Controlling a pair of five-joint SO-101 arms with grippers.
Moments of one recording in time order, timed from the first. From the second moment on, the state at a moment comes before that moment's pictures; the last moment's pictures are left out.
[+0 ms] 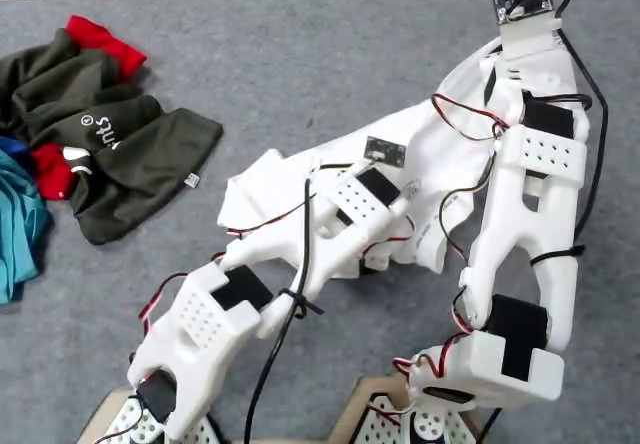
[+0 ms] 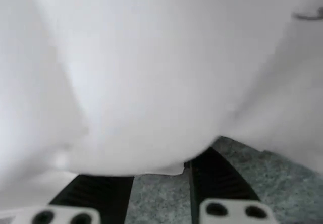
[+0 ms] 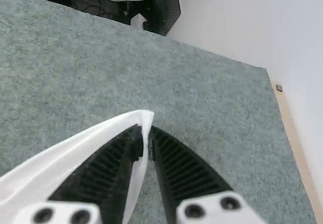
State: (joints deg) left arm 43.2 38.6 -15.1 77.8 29.8; right arm 16.7 -0.8 6.4 31.3 31.3
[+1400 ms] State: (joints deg) left arm -1.8 -33.6 -45.8 96.0 10.0; right arm 11.6 -10.7 -64.9 58.7 6.2
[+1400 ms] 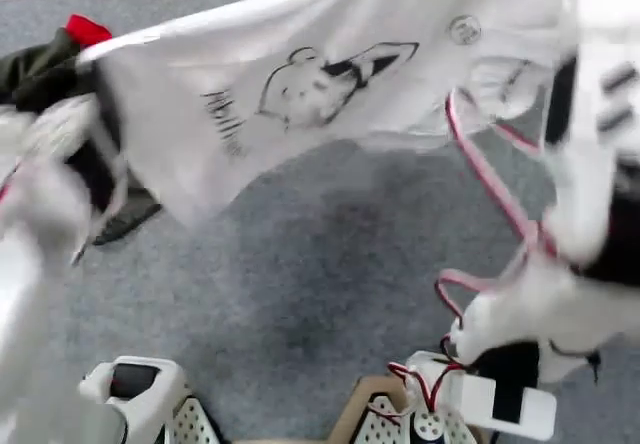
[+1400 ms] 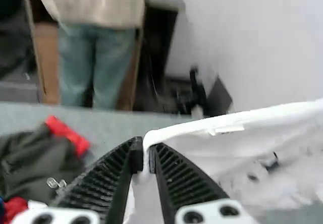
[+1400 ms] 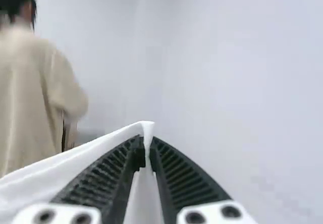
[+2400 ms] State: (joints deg) left arm -4.7 -10.5 12.2 29.5 9.8; right arm 8.4 13.9 -33.2 38.0 21.8
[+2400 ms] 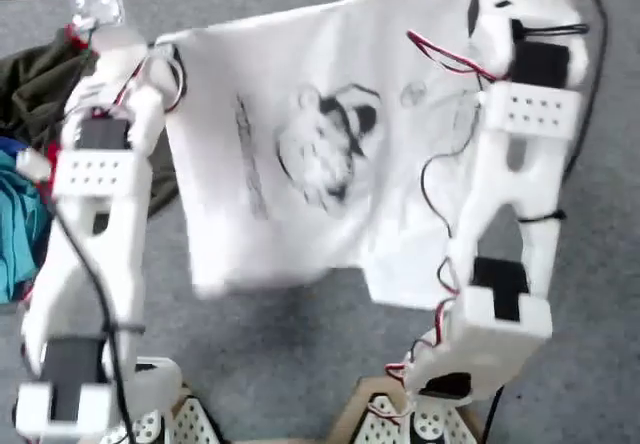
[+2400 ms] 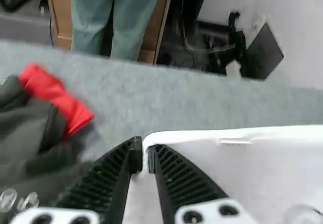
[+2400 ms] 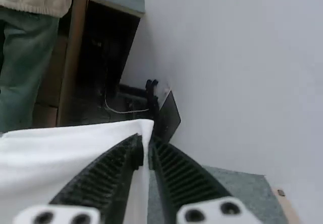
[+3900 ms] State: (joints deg) left arm 0.2 -40.8 65.4 45.5 5.5; right arm 17.6 -0.7 -3.4 87.7 51.9
